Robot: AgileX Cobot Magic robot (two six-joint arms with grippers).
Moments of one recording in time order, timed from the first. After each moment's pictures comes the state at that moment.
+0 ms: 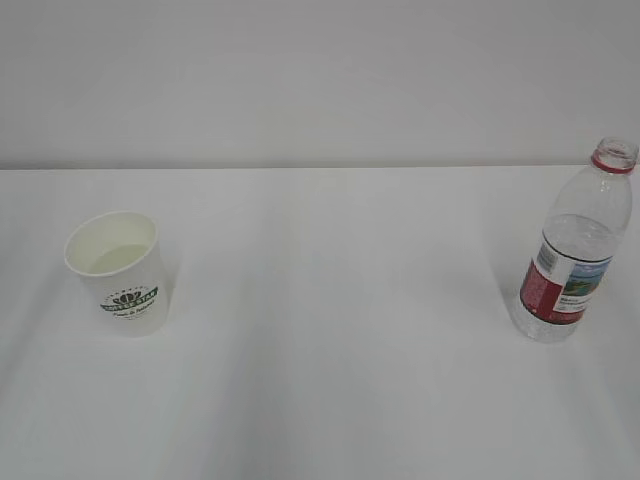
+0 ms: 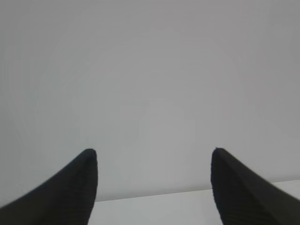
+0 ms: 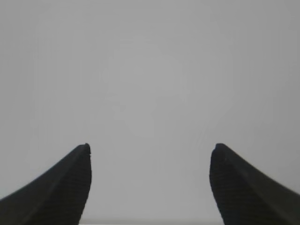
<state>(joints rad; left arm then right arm) -0.17 0.45 -0.46 0.24 0.00 -0.29 0.09 0.29 -0.64 -0.10 0.28 0.11</state>
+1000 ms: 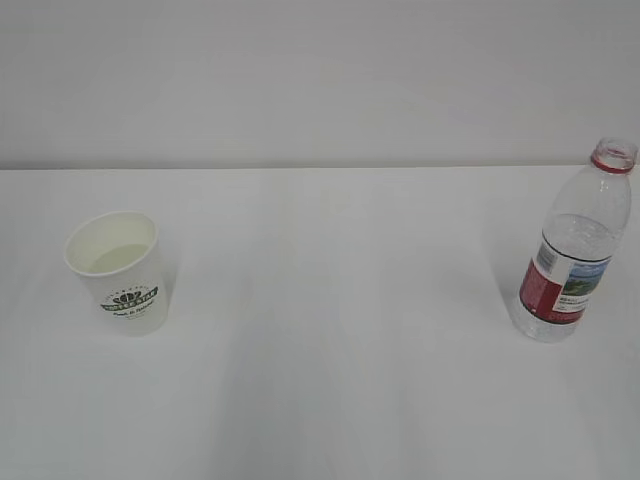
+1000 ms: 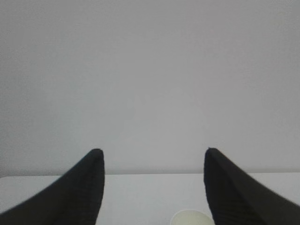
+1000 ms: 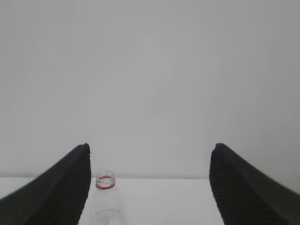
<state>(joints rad) -0.17 0.31 -0.61 0.20 0.38 -0.29 0.09 0.08 -0.64 -0.21 0.61 0.11</state>
